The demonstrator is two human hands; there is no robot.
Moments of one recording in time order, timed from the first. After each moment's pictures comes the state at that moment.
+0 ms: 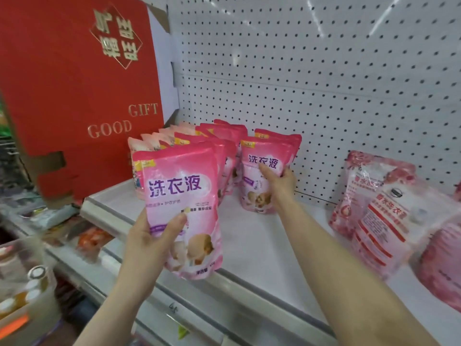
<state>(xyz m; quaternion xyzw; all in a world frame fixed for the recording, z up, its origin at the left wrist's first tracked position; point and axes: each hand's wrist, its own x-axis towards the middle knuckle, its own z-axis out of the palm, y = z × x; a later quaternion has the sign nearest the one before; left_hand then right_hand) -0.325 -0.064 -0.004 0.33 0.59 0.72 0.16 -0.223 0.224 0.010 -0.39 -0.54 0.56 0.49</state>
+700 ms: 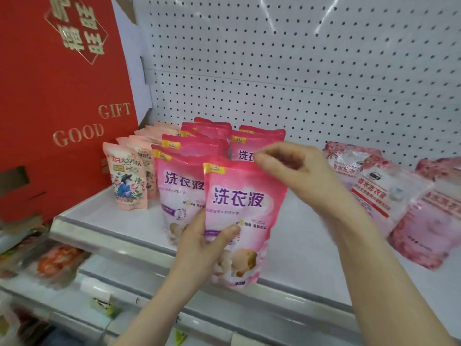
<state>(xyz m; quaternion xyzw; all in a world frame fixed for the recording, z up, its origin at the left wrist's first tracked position) -0.316 -0.033 -0.003 0.50 0.55 0.61 0.25 -0.158 0.066 0.112 -0.29 -0.81 0.31 0.41</state>
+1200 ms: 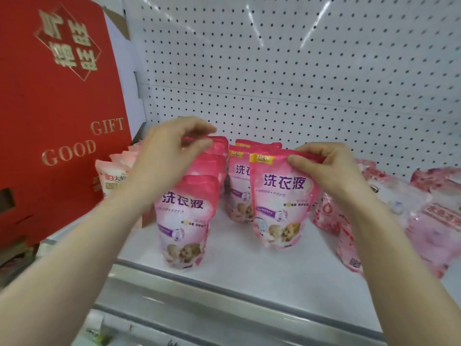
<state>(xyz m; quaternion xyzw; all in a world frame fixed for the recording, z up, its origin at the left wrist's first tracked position) -0.393 0.014 0.141 0.65 0.56 0.51 -0.04 -0.135 0.123 0.126 -0.37 -0.74 0.28 0.49</state>
